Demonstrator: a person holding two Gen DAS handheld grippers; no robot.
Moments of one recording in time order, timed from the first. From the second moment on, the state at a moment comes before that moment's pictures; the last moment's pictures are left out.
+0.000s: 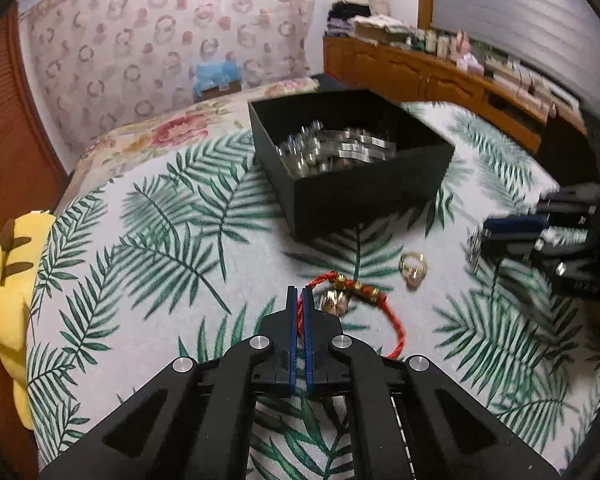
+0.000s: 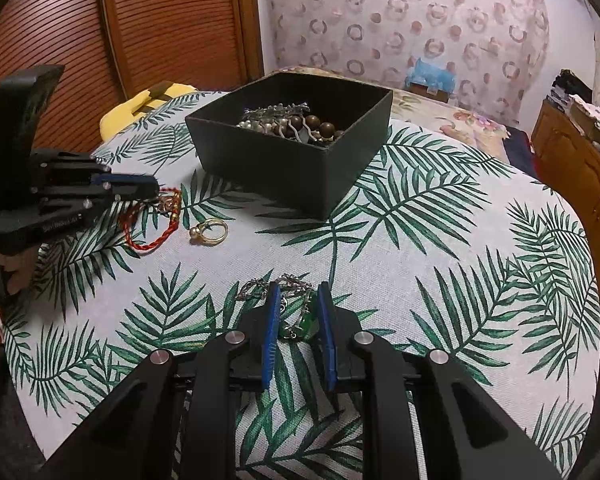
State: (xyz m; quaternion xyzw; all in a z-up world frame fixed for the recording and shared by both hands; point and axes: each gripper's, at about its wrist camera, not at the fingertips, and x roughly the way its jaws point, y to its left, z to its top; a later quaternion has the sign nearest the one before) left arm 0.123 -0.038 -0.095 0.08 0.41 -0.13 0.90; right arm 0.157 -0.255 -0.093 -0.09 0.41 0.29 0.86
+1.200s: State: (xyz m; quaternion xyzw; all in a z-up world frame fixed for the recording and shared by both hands) left arm 0.164 -0.052 -0.007 0.05 0.29 -0.14 0.95; right arm 0.202 -0.244 0.012 -0.09 0.28 0.32 0.90
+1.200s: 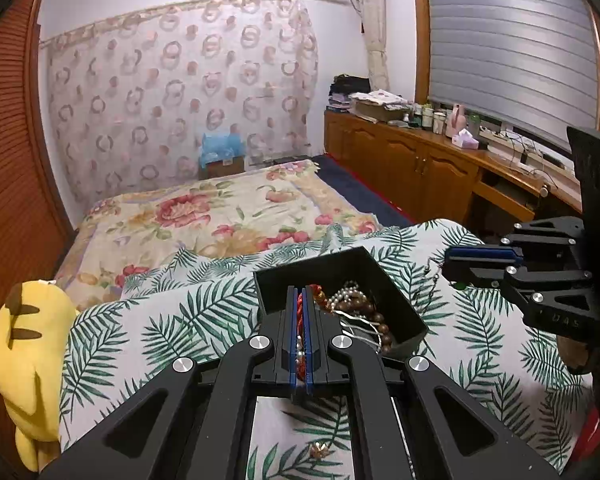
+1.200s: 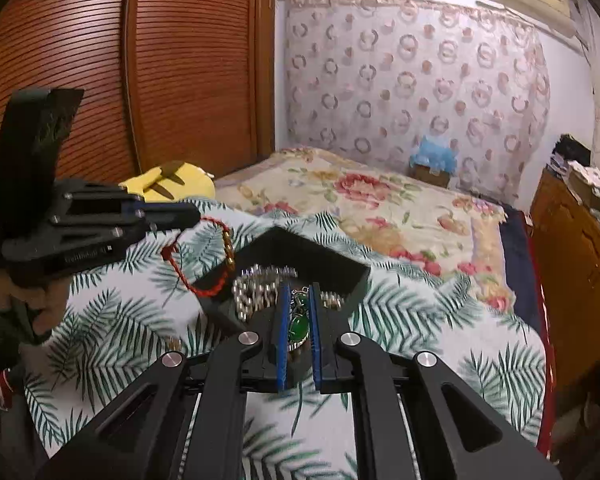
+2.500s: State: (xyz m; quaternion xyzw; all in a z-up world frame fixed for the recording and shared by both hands) left arm 0.232 -0.077 -0.019 0.05 0.30 -0.16 0.94; right arm 0.231 -0.240 -0.027 -0.07 0.32 0.30 0.90
